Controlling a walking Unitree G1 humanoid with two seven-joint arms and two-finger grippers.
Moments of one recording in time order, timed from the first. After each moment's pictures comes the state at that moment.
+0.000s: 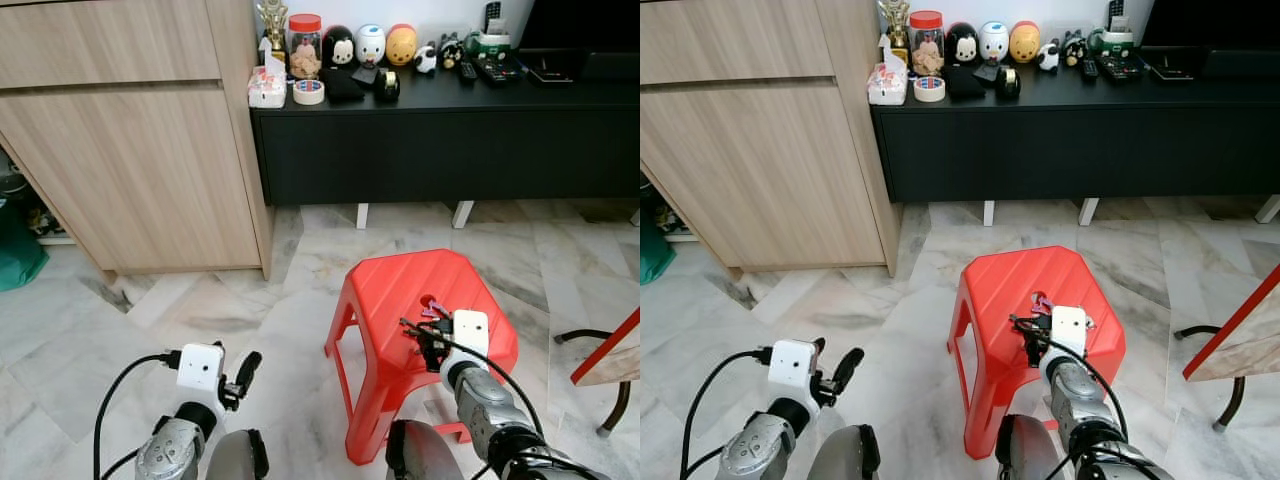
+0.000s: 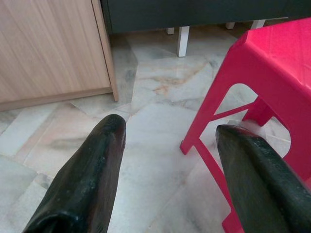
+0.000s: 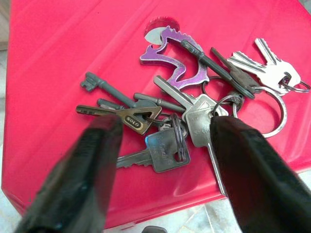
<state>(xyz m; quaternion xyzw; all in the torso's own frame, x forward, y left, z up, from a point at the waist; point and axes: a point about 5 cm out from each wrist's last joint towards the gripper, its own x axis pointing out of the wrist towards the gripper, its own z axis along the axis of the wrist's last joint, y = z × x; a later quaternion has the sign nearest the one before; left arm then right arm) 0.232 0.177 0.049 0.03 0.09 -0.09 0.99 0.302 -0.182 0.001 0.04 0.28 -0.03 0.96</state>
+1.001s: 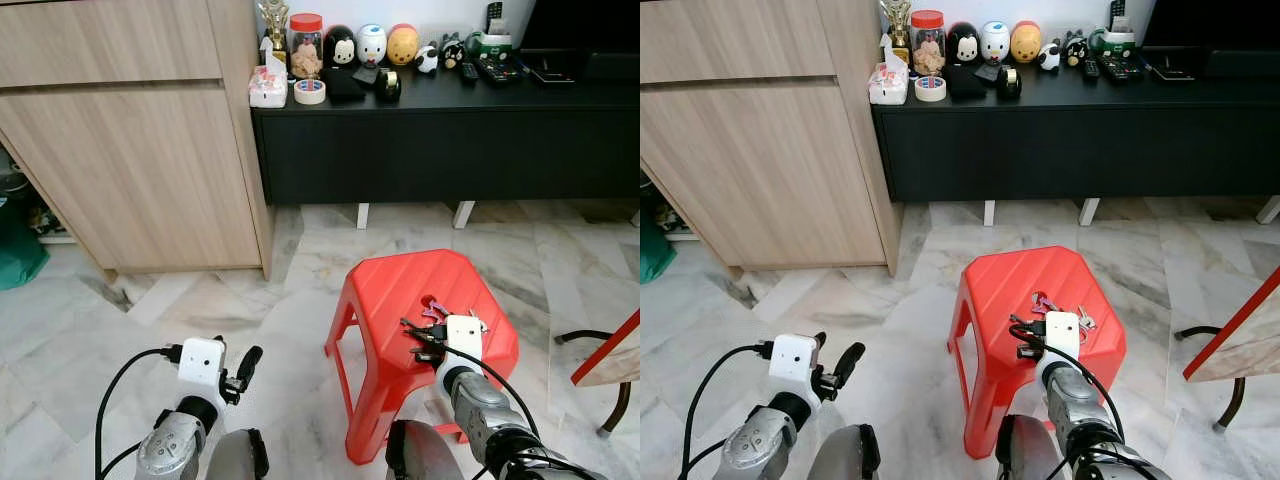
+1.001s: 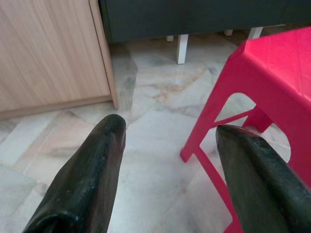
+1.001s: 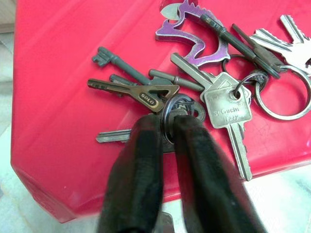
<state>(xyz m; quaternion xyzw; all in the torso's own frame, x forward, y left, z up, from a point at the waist) 0.241 0.175 0.056 0.03 0.08 -0.10 0.99 0.297 -0.177 -0.006 0.04 0.31 -0.02 0.95</state>
